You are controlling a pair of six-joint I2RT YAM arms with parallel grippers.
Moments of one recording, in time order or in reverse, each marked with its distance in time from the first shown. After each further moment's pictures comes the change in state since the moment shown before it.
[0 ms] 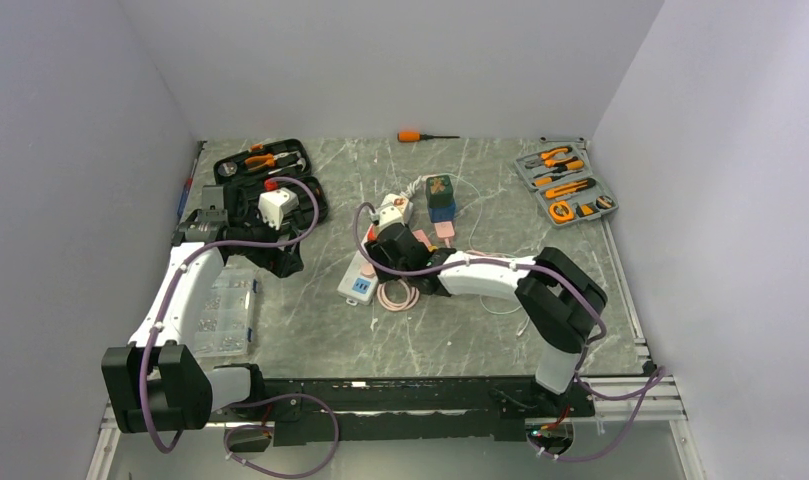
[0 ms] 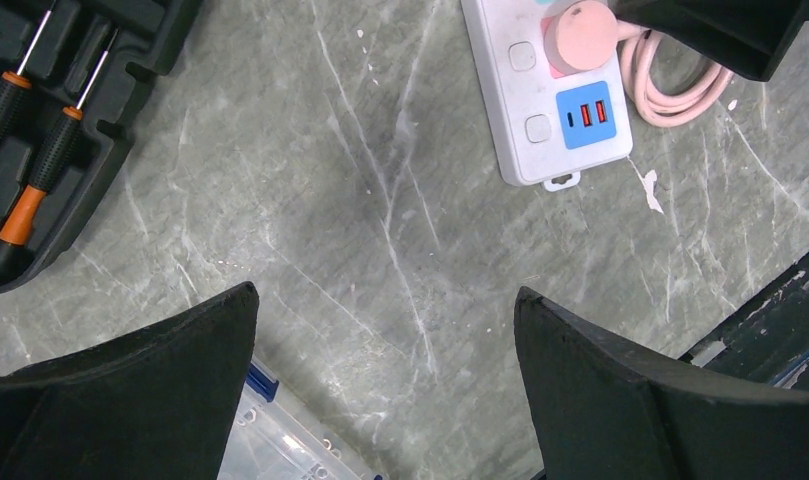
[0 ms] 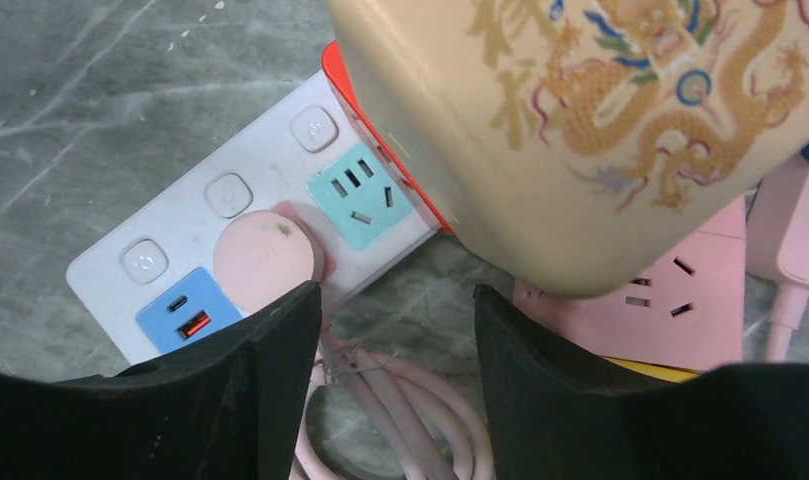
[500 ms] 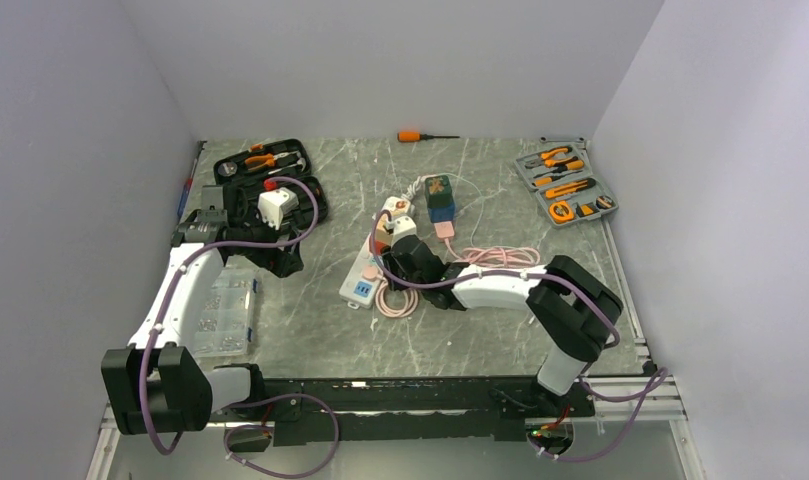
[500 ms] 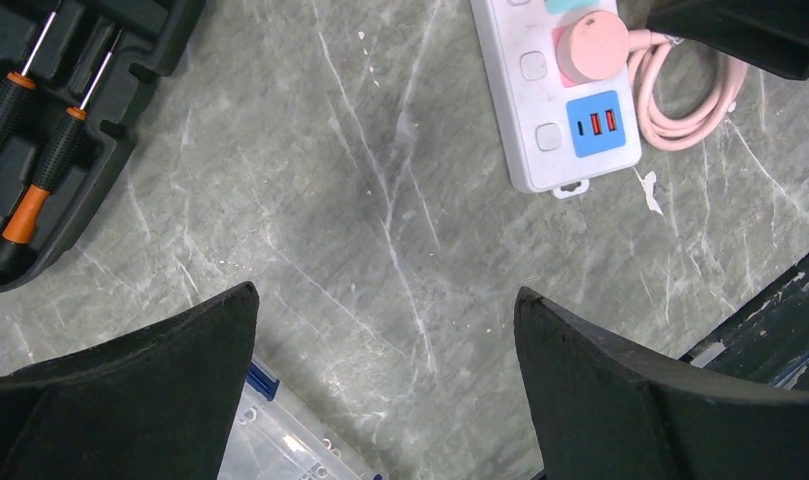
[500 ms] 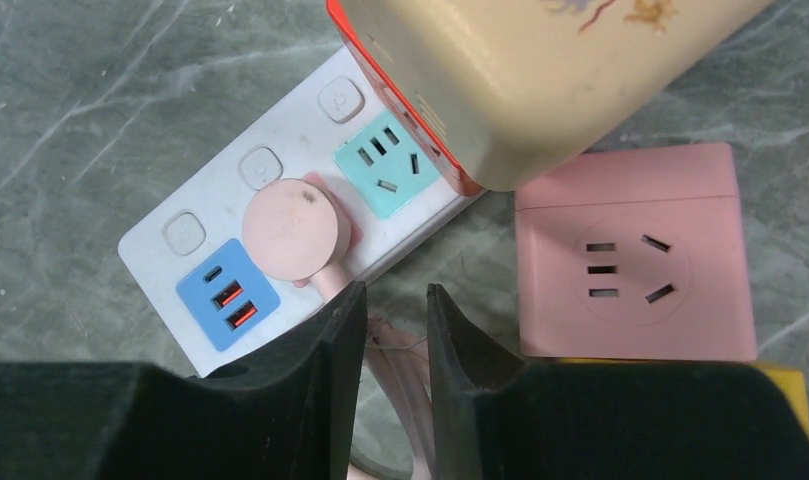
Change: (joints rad) left arm 0.000 -0.004 0.000 0.000 -0.002 -0.004; right arm 0.000 -0.075 -0.173 0.177 -0.071 0.105
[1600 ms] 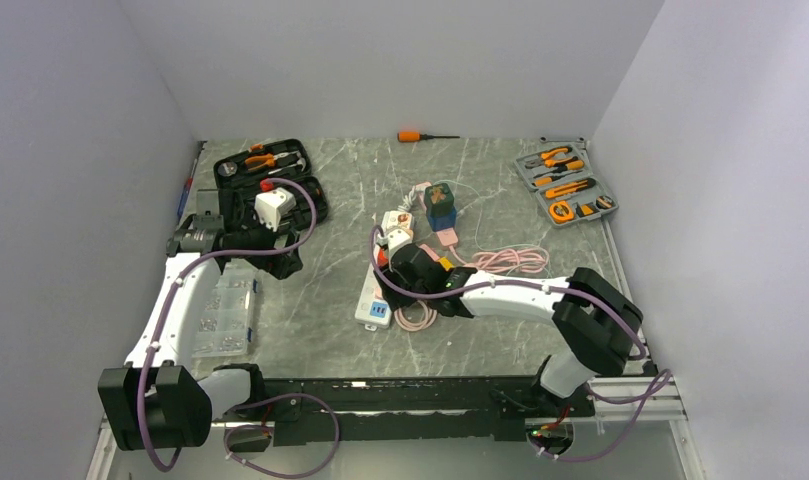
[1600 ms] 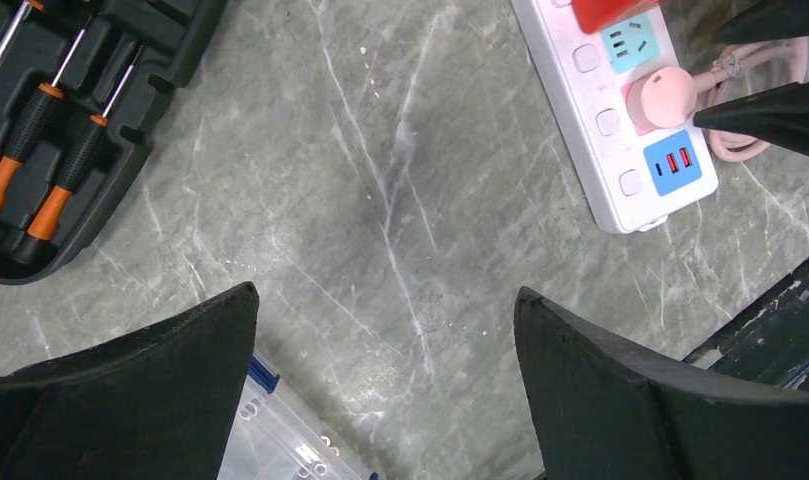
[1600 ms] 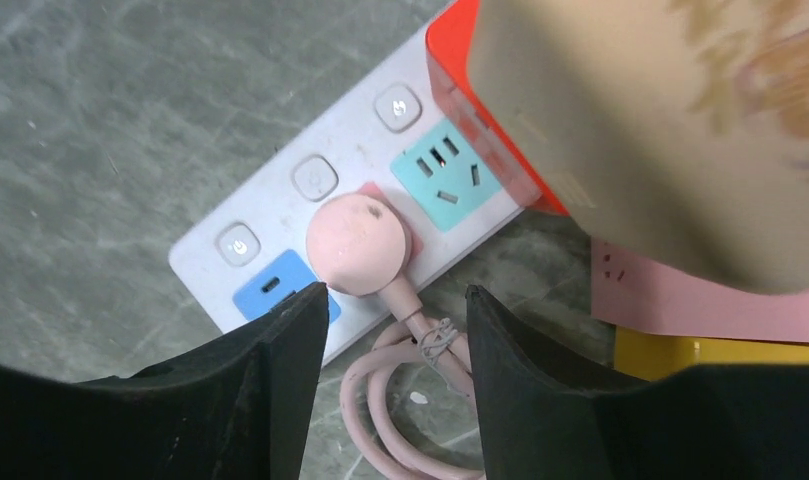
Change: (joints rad) left arm 0.000 -0.071 -0.017 0.007 0.000 -0.018; right arm 0.062 -0.149 -0.023 -0.210 -0.055 -0.054
